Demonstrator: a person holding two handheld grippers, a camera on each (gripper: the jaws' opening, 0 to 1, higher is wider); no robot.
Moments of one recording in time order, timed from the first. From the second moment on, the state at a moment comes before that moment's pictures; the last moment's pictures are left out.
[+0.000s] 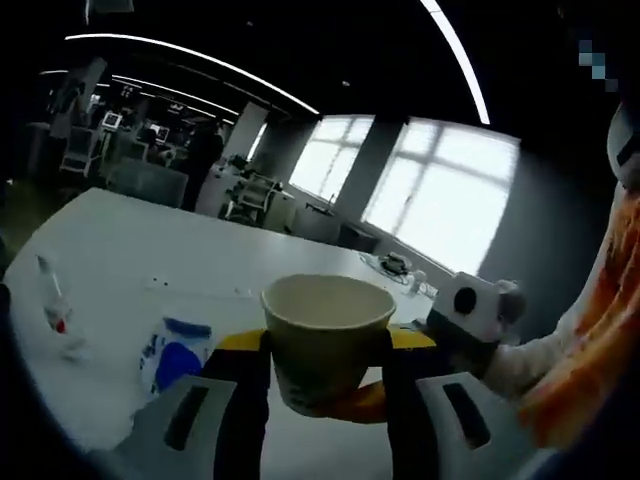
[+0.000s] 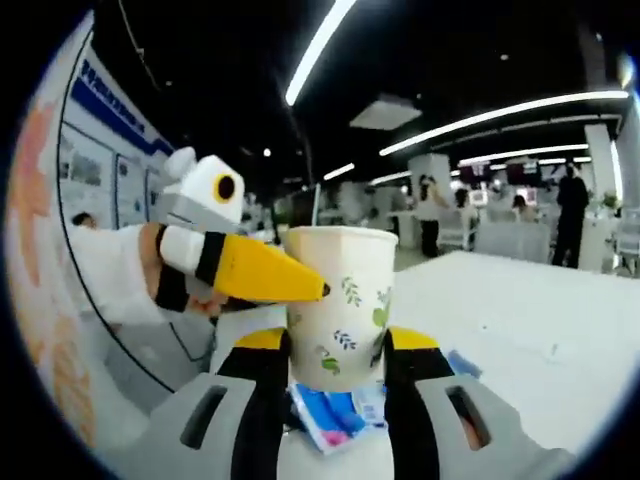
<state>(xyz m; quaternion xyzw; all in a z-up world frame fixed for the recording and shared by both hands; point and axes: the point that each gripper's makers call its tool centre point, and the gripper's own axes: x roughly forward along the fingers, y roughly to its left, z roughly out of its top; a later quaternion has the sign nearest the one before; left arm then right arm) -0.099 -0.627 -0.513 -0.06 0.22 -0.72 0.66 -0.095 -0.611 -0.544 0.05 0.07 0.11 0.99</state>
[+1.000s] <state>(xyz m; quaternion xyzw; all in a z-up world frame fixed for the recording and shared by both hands) 0.052 -0.619 -0.603 0.04 0.18 -0.58 0.80 -0.180 -0.688 -0.601 0.18 0.13 -0.01 0.98</state>
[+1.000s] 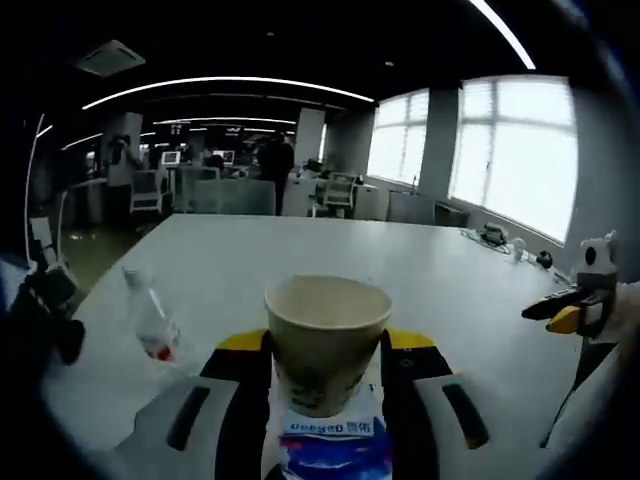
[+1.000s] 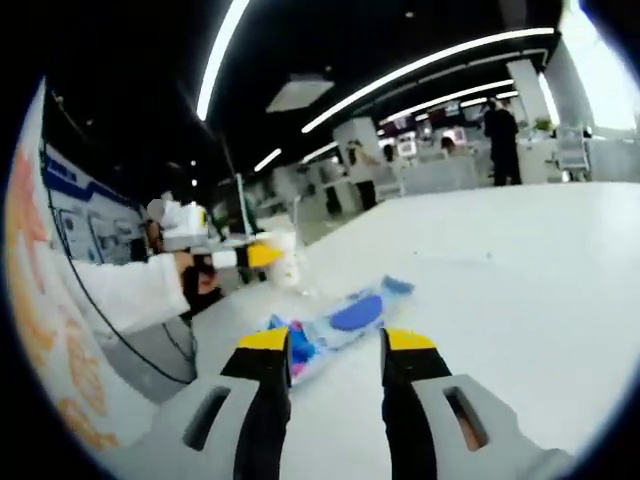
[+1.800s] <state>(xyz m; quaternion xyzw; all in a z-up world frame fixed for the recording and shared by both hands) 0.133 -0.623 -0.700 0.04 0.25 -0.45 0.86 -0.169 -0.696 -0.634 0.21 0.18 -0.01 0.96</state>
